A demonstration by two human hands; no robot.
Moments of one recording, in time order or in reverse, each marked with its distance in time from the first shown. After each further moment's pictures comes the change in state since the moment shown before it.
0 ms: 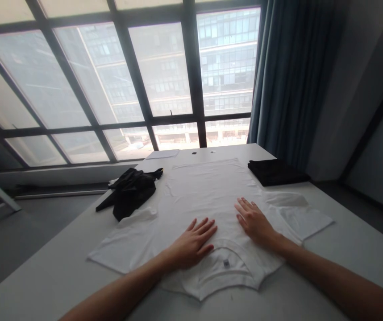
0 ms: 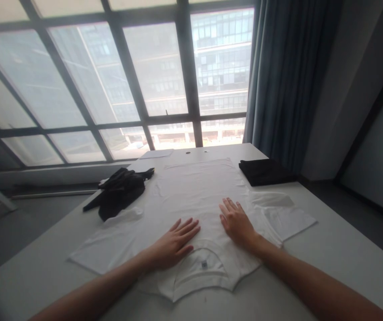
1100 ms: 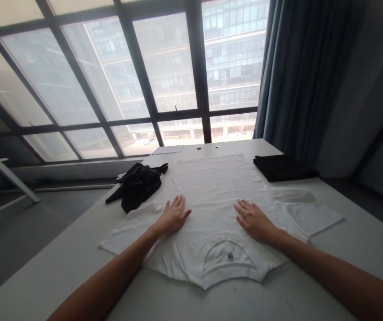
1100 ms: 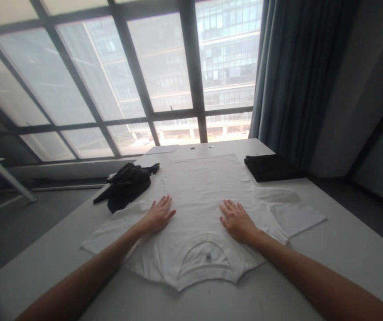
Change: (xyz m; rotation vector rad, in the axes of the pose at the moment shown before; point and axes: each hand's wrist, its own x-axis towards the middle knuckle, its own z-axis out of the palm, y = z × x) left_hand -0.010 -0.099 -0.012 0.209 0.057 -0.609; right_hand -0.001 0.002 0.018 0.120 -0.113 -0.046
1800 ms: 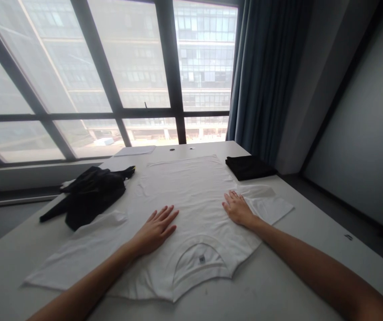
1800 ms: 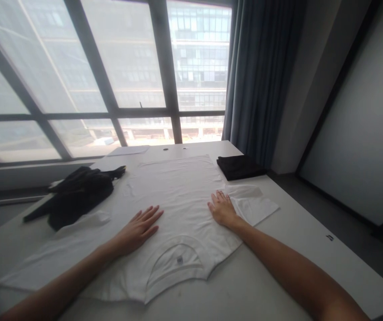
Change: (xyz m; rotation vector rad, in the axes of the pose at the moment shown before) left_hand -0.001 0.032 0.011 -0.081 0.052 0.379; right_hand 0.011 0.051 -0.014 -0.109 0.101 0.309
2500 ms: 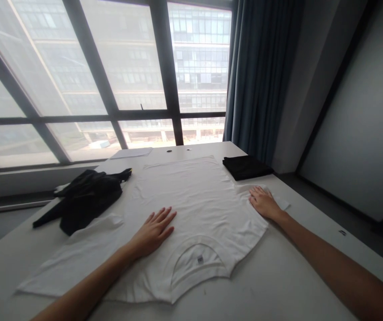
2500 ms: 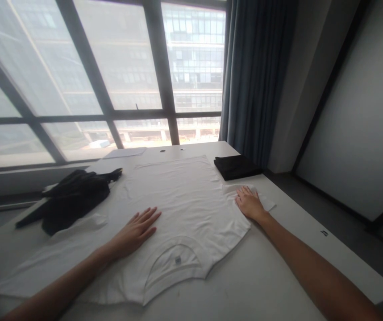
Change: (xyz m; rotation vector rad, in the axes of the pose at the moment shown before) left_hand 0.001 -0.003 0.002 -0.008 0.025 0.003; right_hand -0.020 0.115 -0.033 -0.072 0.096 0.123
